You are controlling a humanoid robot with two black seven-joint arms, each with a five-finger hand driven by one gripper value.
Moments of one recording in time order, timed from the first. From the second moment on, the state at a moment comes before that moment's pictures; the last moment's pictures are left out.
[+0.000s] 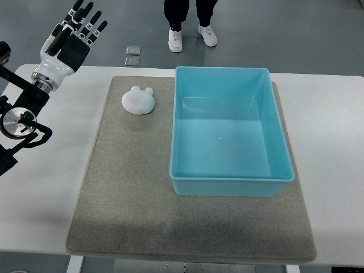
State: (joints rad) left arm -0.80 0.52 -0.57 -0.88 -0.33 -0.45 -0.40; right arm 0.02 0.00 0.07 0.13 -0.12 0.05 0.16
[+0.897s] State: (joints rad) left arm -0.88 0.56 -0.56 -0.85 1.26 -0.16 -0.38; right arm 0.02 0.00 0.07 0.13 -0.12 0.05 0.16
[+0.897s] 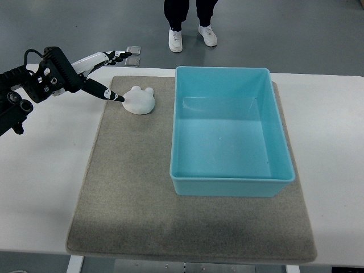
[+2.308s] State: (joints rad) left arm -0.92 0.46 -0.38 -0.82 1.58 0.05 -0.37; right arm 0.02 0.00 0.07 0.13 -0.12 0.05 0.16
